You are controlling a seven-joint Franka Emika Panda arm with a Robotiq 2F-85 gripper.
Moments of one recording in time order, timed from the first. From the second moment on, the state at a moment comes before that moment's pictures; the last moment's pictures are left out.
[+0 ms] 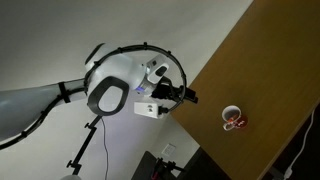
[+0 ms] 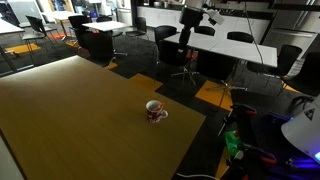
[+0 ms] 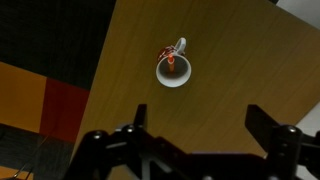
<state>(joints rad) -0.07 -0.11 -0.22 -2.48 0.08 2.55 -0.45</state>
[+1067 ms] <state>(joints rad) -0.15 0.25 -0.12 -2.31 0.15 2.58 -0.57</state>
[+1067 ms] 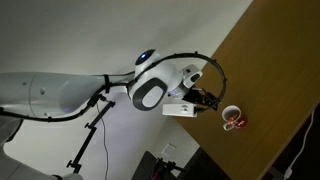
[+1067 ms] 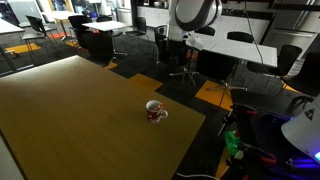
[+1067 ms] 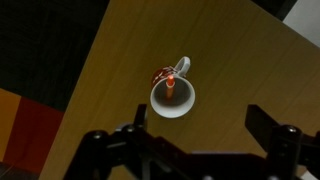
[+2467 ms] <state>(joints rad) -0.23 0.60 -0.03 -2.10 0.11 2.59 -0.44</state>
